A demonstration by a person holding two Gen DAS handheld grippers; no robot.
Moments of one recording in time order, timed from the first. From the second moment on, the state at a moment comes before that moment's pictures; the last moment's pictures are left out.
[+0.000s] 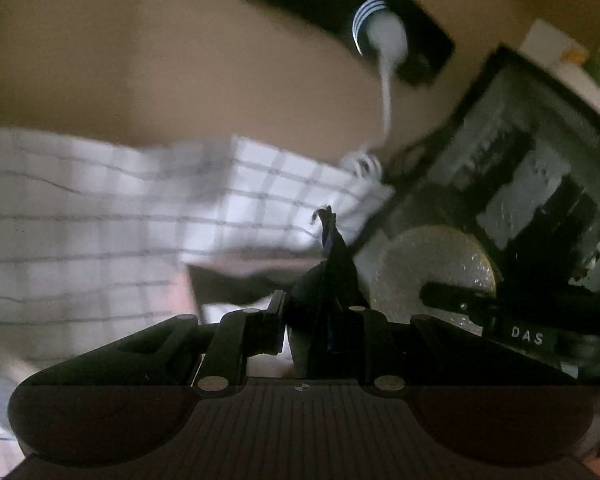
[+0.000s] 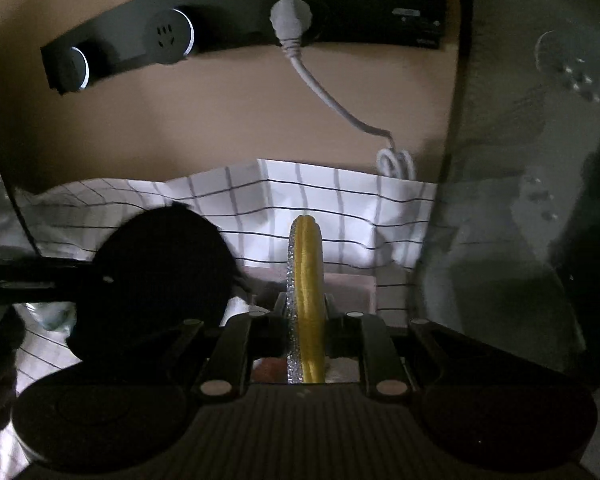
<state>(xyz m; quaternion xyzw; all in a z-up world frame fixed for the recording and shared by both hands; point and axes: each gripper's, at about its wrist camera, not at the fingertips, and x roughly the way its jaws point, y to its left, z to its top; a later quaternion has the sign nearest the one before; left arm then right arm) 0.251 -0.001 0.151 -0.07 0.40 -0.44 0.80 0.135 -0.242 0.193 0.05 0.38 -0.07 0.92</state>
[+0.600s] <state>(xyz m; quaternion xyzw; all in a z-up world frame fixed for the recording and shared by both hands) 0.271 -0.074 0.097 -0.05 0.45 -0.42 0.78 0.159 -0.212 0.115 -0.11 0.39 -0.11 0.91</state>
